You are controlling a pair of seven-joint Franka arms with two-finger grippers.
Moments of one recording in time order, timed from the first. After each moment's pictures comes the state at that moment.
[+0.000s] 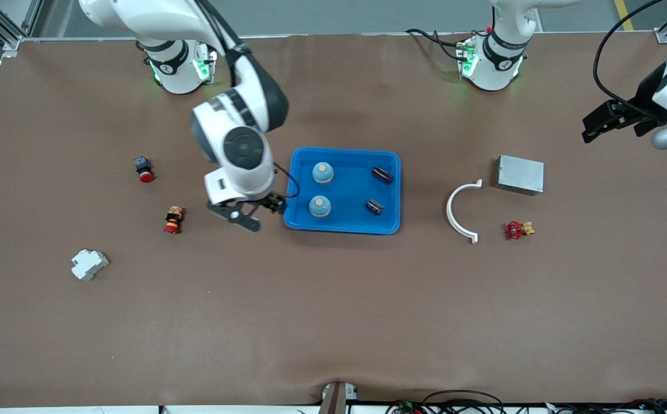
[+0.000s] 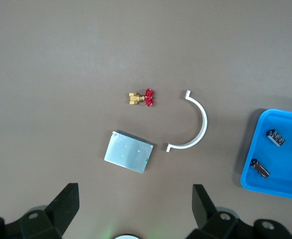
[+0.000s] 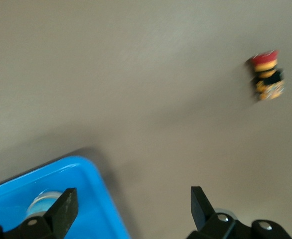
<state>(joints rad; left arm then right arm) 0.00 -0.08 -0.08 -1.64 0.02 1.52 -0.19 0.59 0.42 -0.08 -1.66 -0.04 1.91 0.97</state>
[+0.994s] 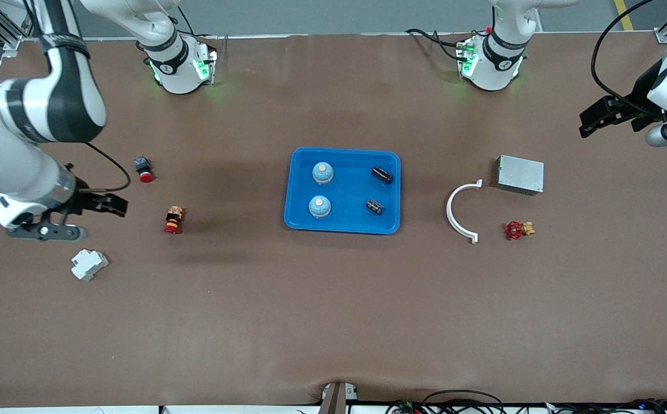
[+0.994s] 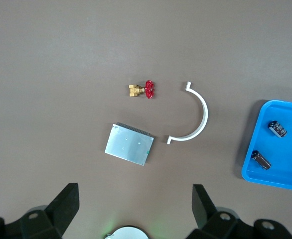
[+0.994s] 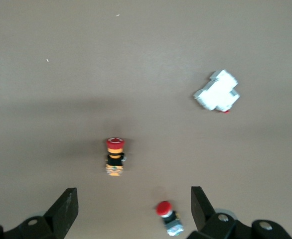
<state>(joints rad) -0.01 -0.08 -0.09 -1.64 0.02 1.49 -0.19 0.09 0.14 -0.08 -1.80 -0.08 1.89 0.04</state>
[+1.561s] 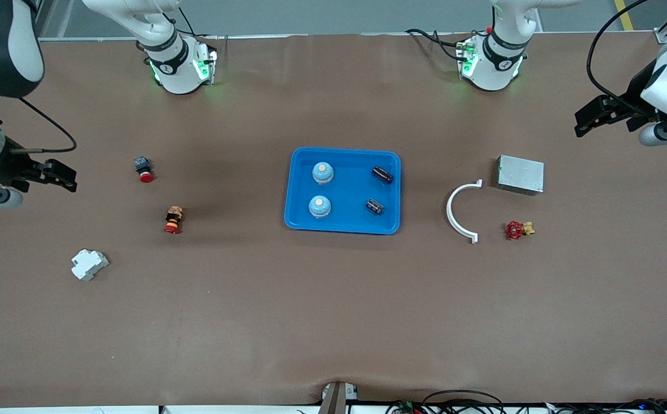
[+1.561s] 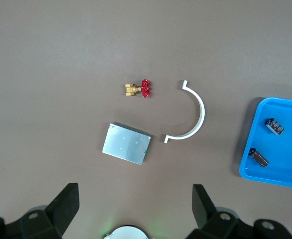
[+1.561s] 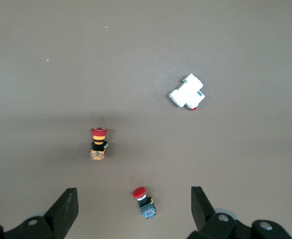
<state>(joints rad) -0.01 -0.08 -0.10 -1.64 0.02 1.49 -0.19 0.02 0.00 -0.07 -1.80 -0.05 1.80 -0.05</state>
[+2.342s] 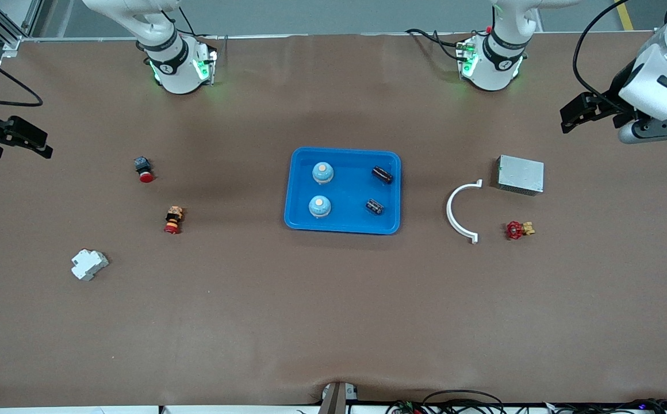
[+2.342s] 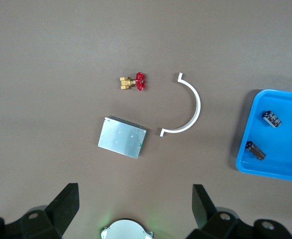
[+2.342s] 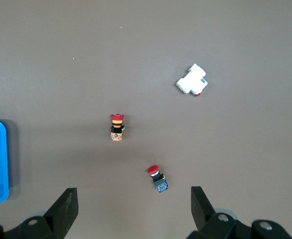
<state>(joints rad) -0.01 -0.08 -0.13 -1.64 0.02 1.47 -0.22 0.01 -0.07 -0.08 -1.67 0.00 1.60 -0.05</state>
